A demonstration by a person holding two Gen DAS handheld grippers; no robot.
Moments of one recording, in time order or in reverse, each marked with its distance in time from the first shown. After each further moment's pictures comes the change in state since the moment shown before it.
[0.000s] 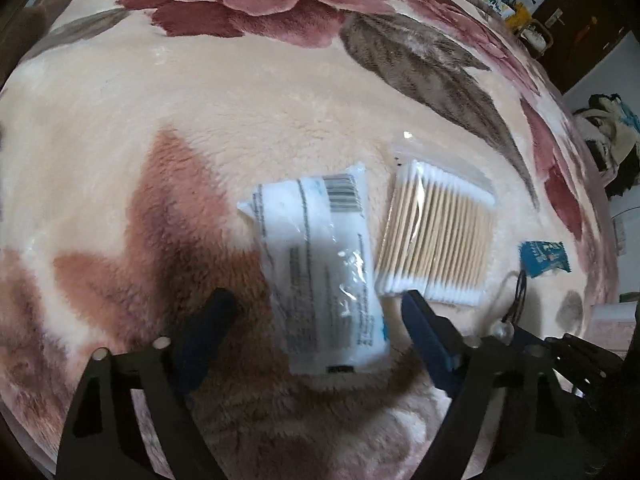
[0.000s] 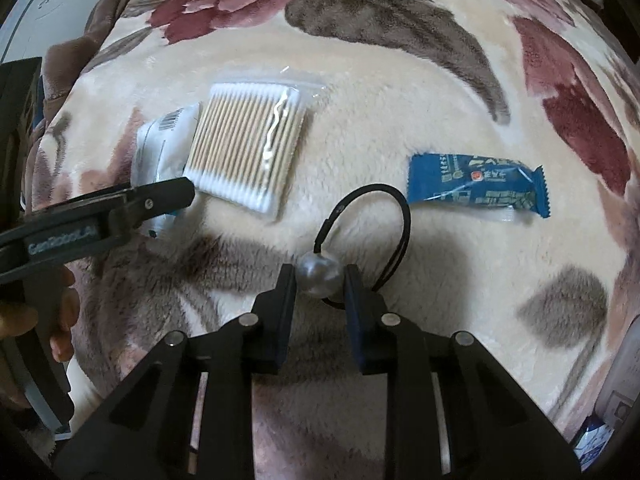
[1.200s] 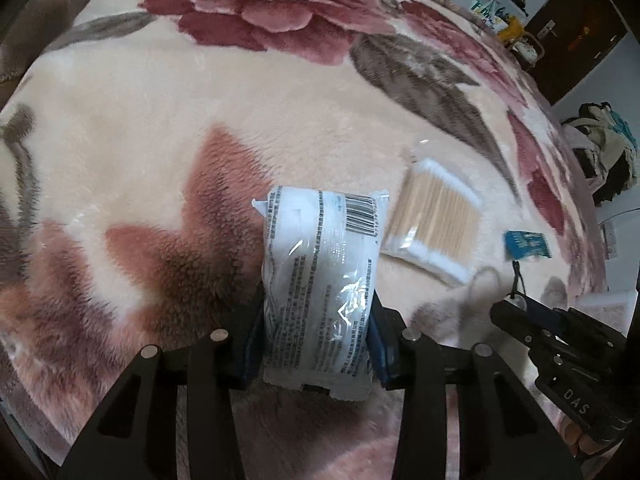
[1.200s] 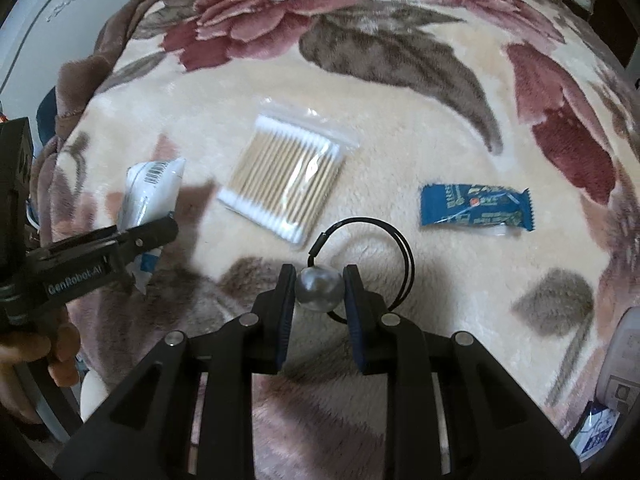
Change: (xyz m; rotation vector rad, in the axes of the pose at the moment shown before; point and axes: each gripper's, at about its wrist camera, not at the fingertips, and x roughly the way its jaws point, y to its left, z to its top) left arm -0.040 0.019 -0.019 -0.006 -0.042 -0.042; right arm -0.031 0.018 0.003 0.016 -0.090 0.005
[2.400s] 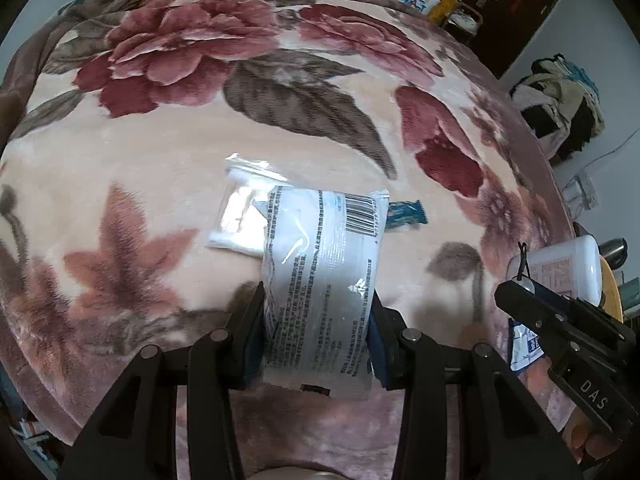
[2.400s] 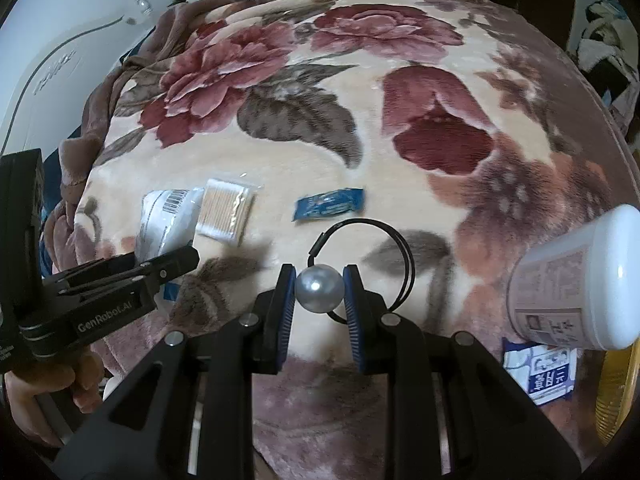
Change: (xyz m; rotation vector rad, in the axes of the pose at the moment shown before) left arm -0.049 -0.140 -0.021 0.183 -0.015 -0.042; right arm -0.114 -0.077 -0.035 0.176 -0.148 -0.048
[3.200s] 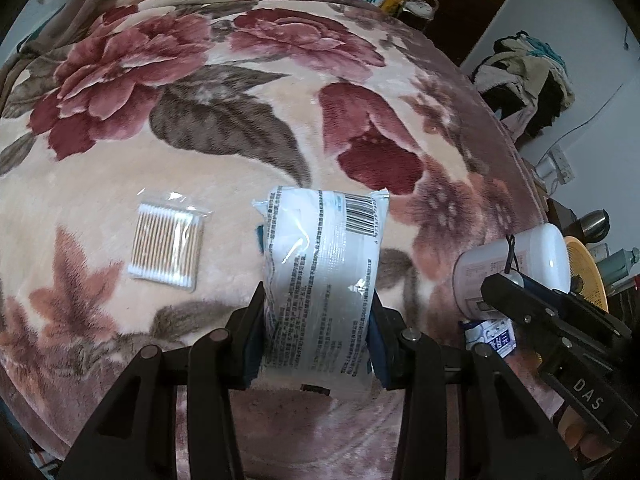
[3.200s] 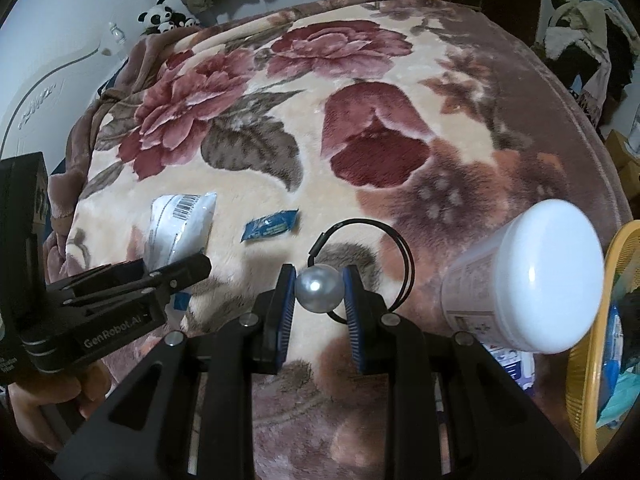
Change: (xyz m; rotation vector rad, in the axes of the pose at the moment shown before) left arm 0.000 -0.080 0.015 0.104 0.003 -0.074; right arm -0.040 -0.054 0.004 0.074 -0.053 -0.046
